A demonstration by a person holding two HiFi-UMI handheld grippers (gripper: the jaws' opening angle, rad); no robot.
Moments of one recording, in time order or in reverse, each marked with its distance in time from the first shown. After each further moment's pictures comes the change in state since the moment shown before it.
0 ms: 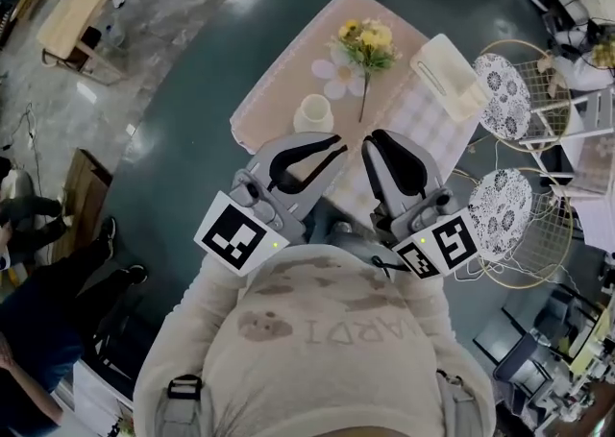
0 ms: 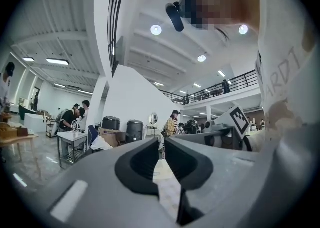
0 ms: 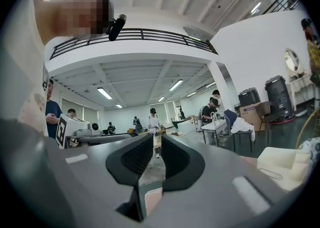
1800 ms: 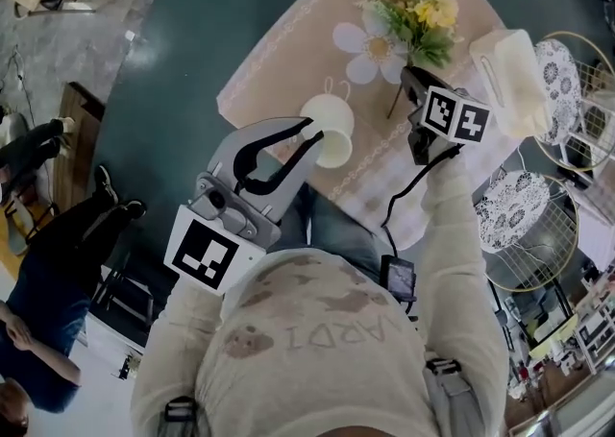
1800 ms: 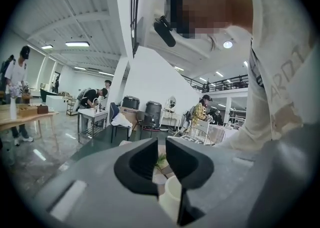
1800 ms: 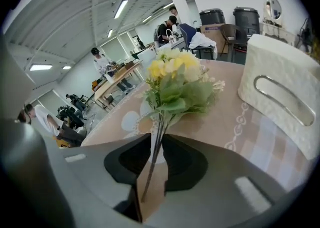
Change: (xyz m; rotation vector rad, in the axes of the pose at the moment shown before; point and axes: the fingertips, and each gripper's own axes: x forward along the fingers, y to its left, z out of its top) left arm 0.037 0.158 -0.130 -0.139 0.216 0.178; right arm 0.116 -0.300 -0.313 0.389 0.847 -0.349
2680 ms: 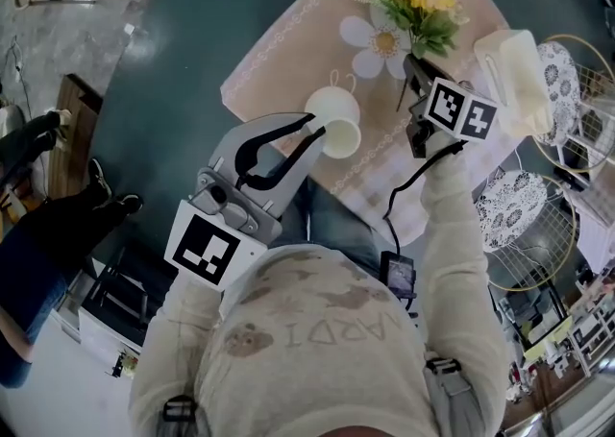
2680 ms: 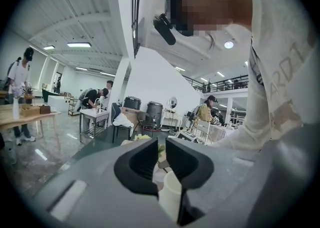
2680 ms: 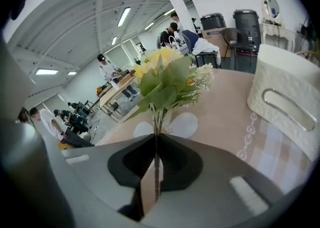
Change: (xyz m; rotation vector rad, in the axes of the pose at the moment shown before) left arm -0.017 -0.001 -0.008 -0.008 0.000 0.015; right arm -0.007 0.031 0.021 0.006 -0.076 0.050
